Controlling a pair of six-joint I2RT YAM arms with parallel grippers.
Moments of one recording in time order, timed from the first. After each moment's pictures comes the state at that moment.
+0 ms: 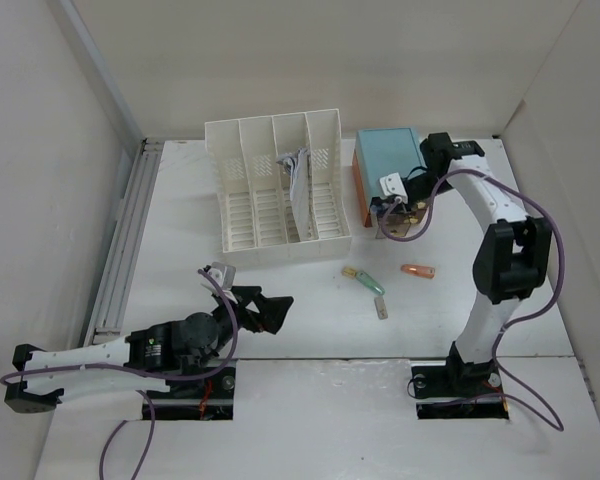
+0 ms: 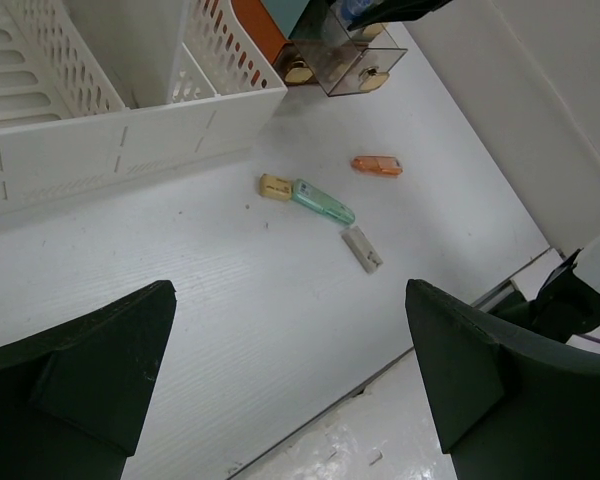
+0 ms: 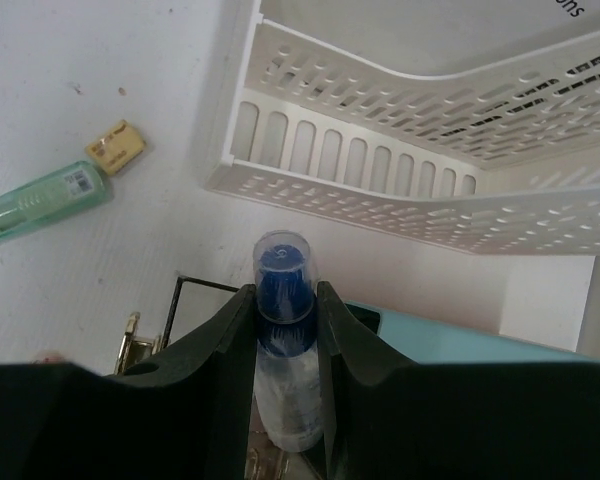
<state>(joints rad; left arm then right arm) -1.43 0.32 0.39 -0.25 -0.78 -0.66 0.12 1.88 1.68 -1.25 -0.94 -1.89</state>
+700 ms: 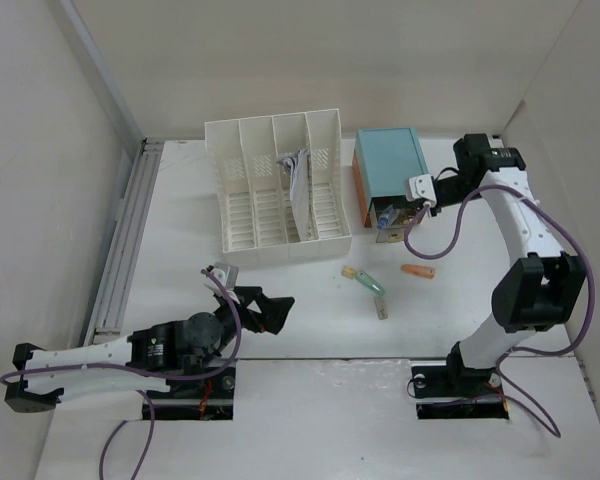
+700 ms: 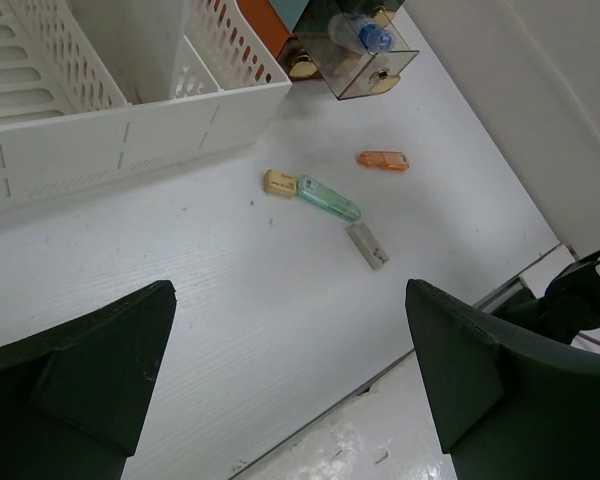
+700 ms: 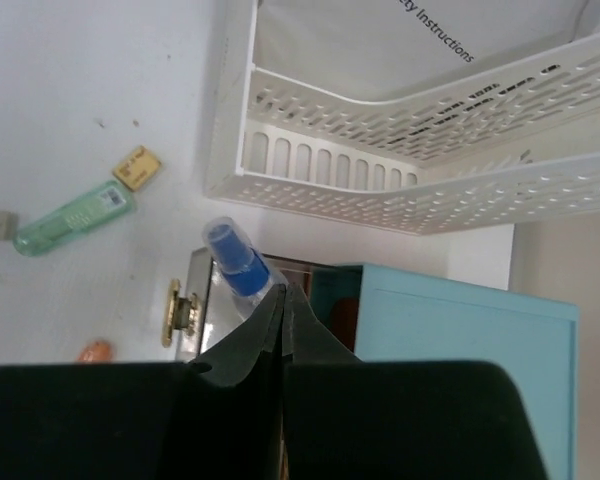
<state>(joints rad) -1.43 0.35 0.39 -0.25 -0.78 -0.66 0.02 1.65 1.59 -1.32 -1.03 -1.94</state>
